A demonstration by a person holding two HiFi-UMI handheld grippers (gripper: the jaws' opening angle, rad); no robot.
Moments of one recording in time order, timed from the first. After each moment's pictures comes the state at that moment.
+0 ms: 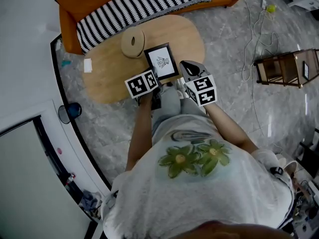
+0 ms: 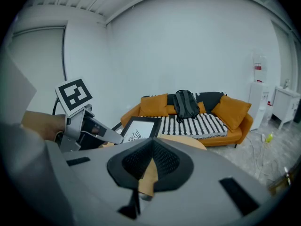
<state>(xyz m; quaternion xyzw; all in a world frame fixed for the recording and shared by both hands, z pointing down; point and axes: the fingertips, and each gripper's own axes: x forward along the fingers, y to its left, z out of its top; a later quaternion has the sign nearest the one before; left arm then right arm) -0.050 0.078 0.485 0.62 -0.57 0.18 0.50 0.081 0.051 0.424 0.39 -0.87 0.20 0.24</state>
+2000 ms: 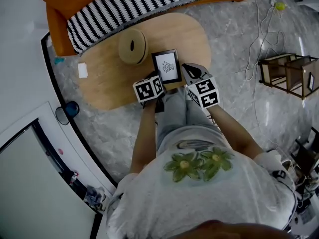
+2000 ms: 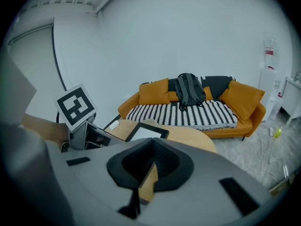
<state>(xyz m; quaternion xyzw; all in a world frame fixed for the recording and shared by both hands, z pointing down) -0.058 0.009 0.584 0.61 -0.54 0.23 0.54 0.056 -0.035 0.506 0.35 -0.85 0.25 0.29</state>
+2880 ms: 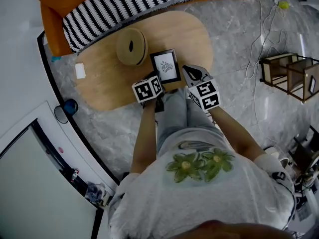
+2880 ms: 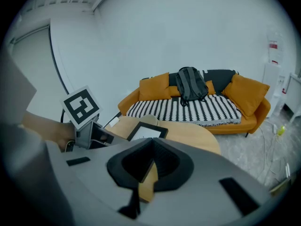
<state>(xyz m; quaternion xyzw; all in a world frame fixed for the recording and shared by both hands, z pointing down) -0.068 -0.003 0.619 0.58 -0.54 0.23 0.57 0.051 -0.048 0.535 0.33 -0.85 0.27 0.31</state>
